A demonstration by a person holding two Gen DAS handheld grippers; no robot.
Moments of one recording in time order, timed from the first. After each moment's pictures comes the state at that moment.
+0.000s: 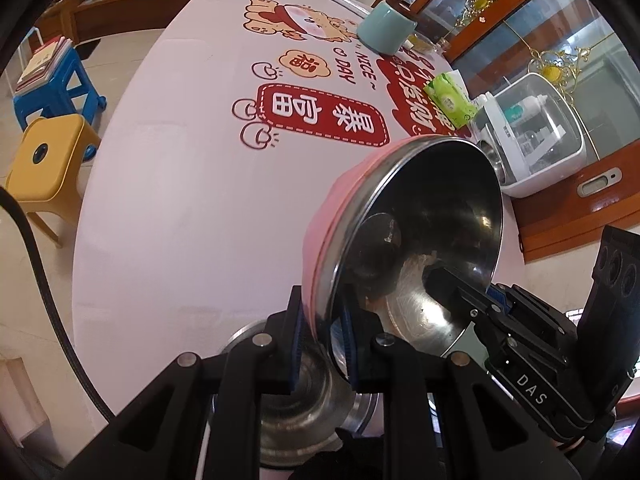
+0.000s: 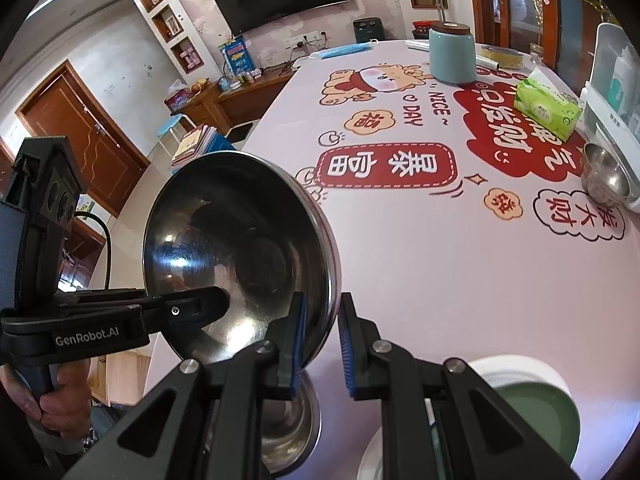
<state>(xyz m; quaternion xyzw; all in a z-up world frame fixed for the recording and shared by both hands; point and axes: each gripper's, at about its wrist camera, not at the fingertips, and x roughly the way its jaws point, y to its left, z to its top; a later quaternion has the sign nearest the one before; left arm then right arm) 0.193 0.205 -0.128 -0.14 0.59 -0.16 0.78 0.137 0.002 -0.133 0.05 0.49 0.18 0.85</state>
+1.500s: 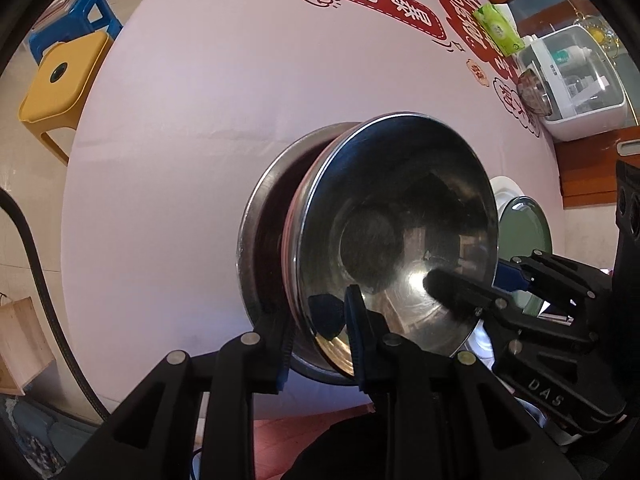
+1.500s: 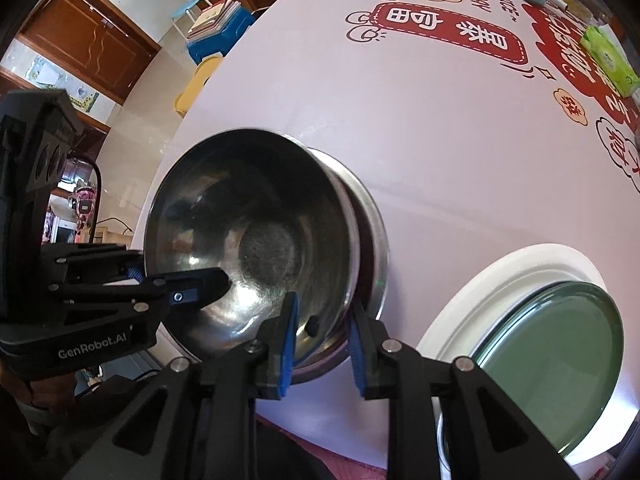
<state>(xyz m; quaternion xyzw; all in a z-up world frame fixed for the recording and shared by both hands) 0.117 0.224 -0.209 -0.12 0.68 -0.12 0.71 0.092 0.050 -0.201 -0.05 0.64 0.23 0.73</state>
